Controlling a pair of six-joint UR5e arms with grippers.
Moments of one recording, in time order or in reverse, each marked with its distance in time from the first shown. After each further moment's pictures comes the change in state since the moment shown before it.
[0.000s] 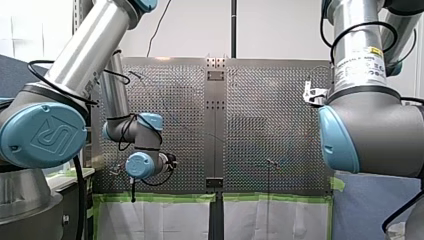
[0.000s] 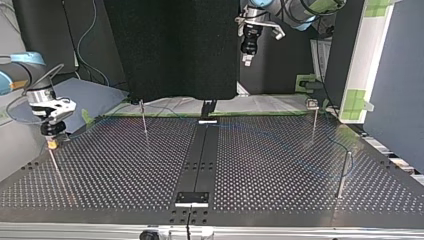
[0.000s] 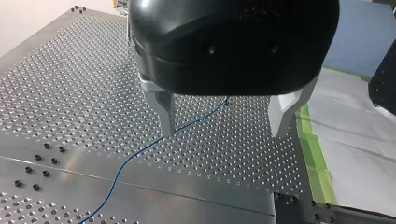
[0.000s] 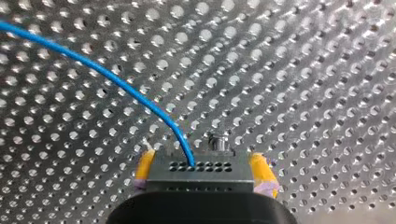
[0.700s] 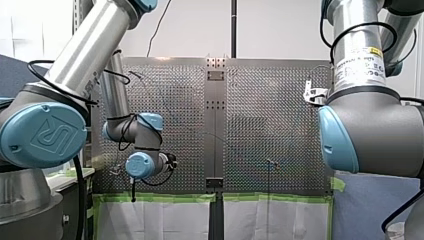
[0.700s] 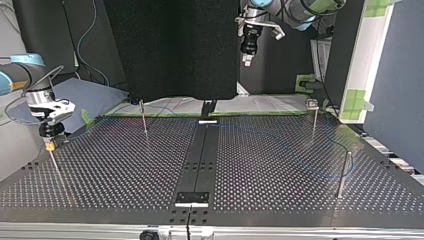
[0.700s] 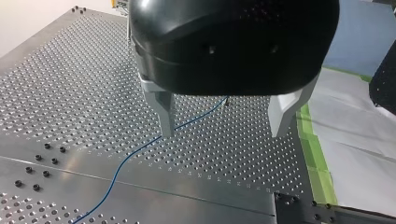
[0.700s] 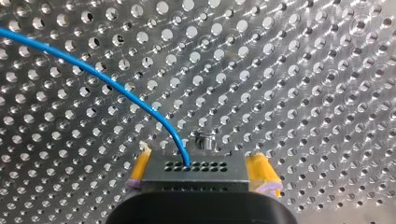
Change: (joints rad) left arm 0.000 0.000 0.000 0.002 0.001 0.000; right arm -0.004 -0.001 -0.001 -0.033 -0.001 0.013
